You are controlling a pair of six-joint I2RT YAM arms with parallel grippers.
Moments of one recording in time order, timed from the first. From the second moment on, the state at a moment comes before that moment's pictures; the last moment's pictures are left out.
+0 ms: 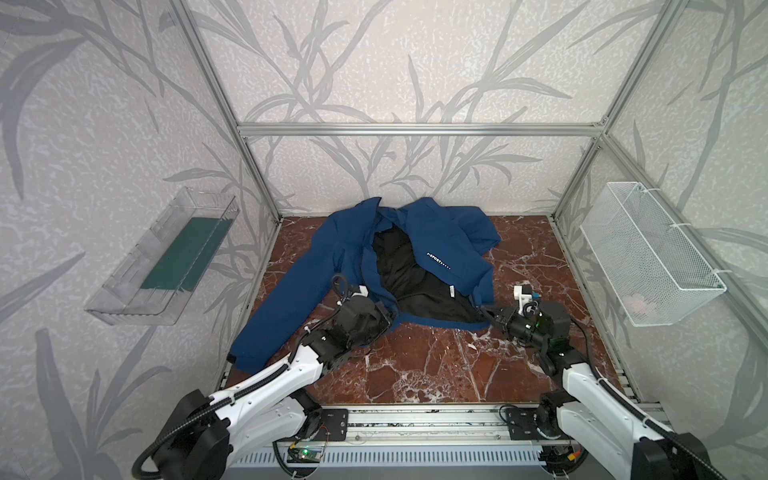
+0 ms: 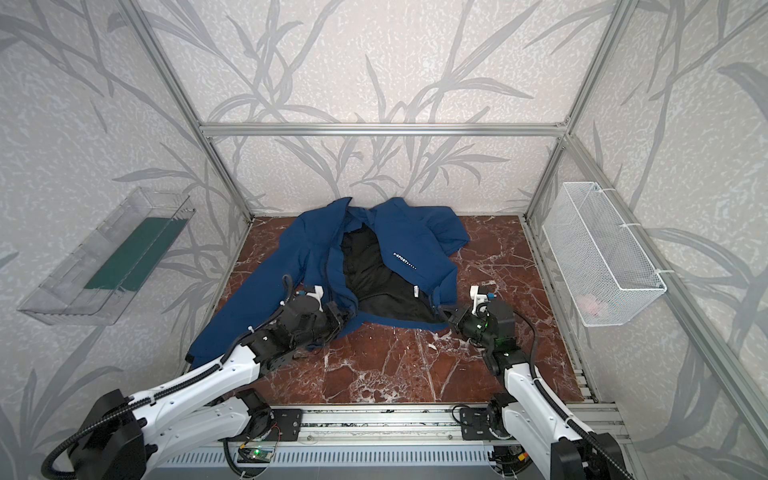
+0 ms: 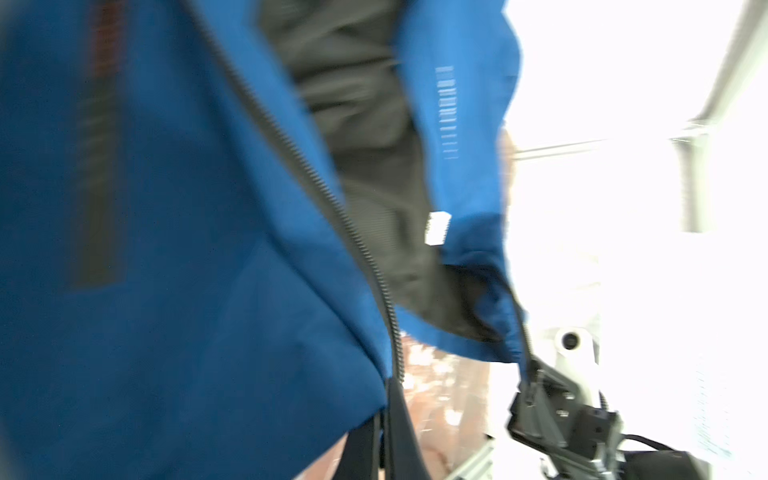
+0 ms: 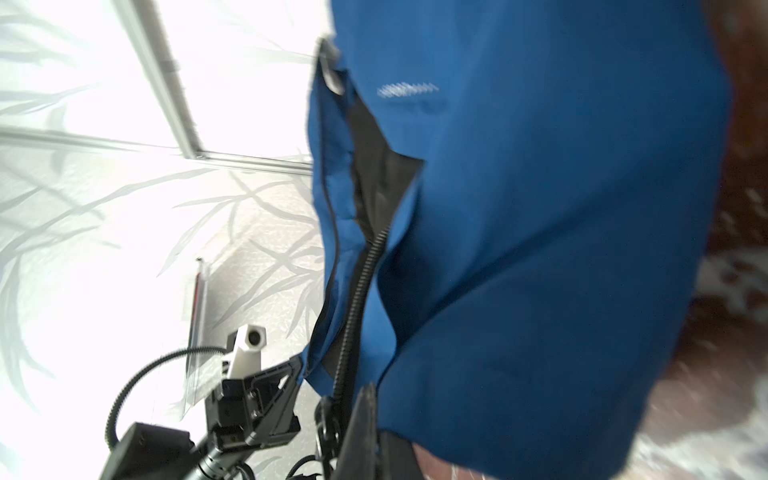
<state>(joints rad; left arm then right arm) -0.69 1.06 0.56 -0.01 0.05 -1.25 0.14 0.83 0.24 0.29 -0.64 1.11</state>
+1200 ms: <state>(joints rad) -0.58 0.99 0.64 -0.22 -0.11 -1.15 0.42 0.94 0.87 -0.96 0.13 0.60</state>
